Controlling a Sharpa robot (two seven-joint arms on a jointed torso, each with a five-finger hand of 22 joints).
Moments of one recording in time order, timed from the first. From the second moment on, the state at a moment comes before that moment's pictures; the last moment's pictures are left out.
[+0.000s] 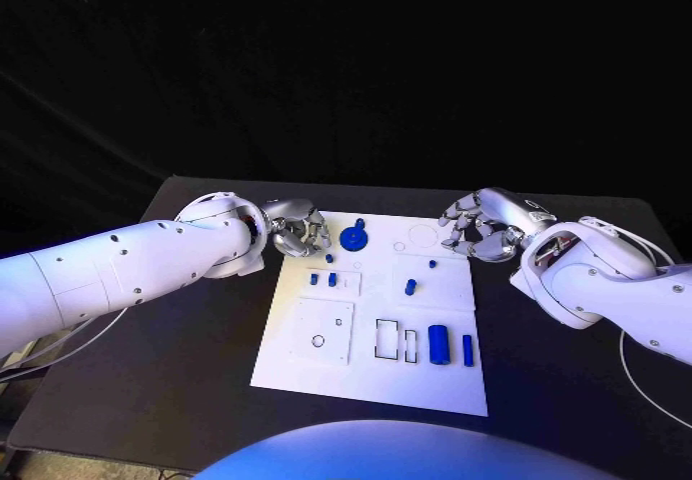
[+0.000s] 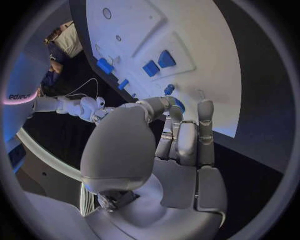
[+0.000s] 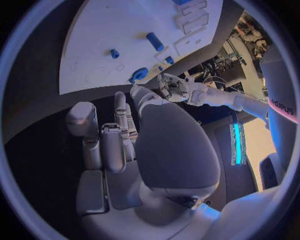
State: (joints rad) left arm 1.12 -0.80 0.00 1.33 -1.28 -0.06 0.04; left_hand 1.38 -0.21 0.71 0.04 0.28 0.91 0.14 0.32 0.27 0.85 0.05 1.13 0.57 1.35 -0.01 1.49 0.96 0.17 0.92 0.09 1.20 0.72; right arm 1.23 -0.91 -0.16 1.64 -1.37 -0.48 -0.16; right_hand 1.49 -0.24 0.31 0.29 0.27 0.98 0.15 0.22 0.29 1.18 0.07 0.28 0.31 1.46 -0.01 1.42 1.25 0.11 1.33 0.09 1.00 1.21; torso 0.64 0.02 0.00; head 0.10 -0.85
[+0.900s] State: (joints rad) left arm 1.12 -0.89 0.00 1.43 -0.26 -0.24 0.33; left_hand 1.35 -0.19 0.60 0.04 0.29 0.87 0.19 0.31 0.27 0.79 0.12 0.75 0.21 1.01 0.05 1.15 0.37 0.17 0.80 0.15 1.02 0.59; right arm 1.22 -0.83 -0.16 1.59 -1.63 -0.30 -0.22; right_hand 1.50 -0.28 0.37 0.27 0.27 0.97 0.15 0.21 0.29 1.11 0.09 0.21 0.23 1.47 0.00 1.44 1.27 0.11 1.34 0.10 1.04 1.25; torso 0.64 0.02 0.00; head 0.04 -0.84
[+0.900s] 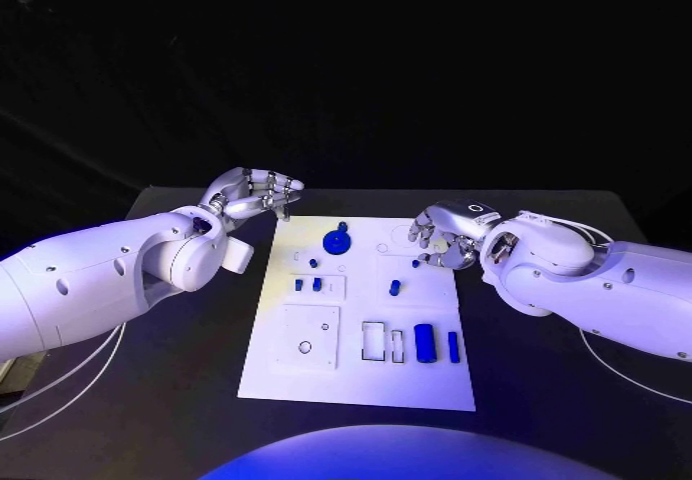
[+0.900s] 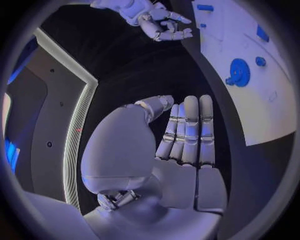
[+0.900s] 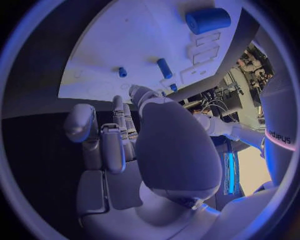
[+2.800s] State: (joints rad) left arm 1.12 -0.93 0.00 1.46 -0.10 -0.22 0.43; left_hand 1.36 -0.18 0.57 0.04 0.29 0.86 0.19 0.31 0.26 0.81 0.12 0.72 0.18 1.01 0.06 1.13 0.36 0.17 0.80 0.15 0.99 0.57; right arm 1.17 -0.74 -0.15 1.50 -1.72 -0.24 -0.26; right_hand 1.50 -0.26 0.54 0.19 0.27 1.06 0.14 0.23 0.32 1.20 0.07 0.16 0.13 1.47 0.00 1.44 1.26 0.11 1.36 0.09 1.09 1.30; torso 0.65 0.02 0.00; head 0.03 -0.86
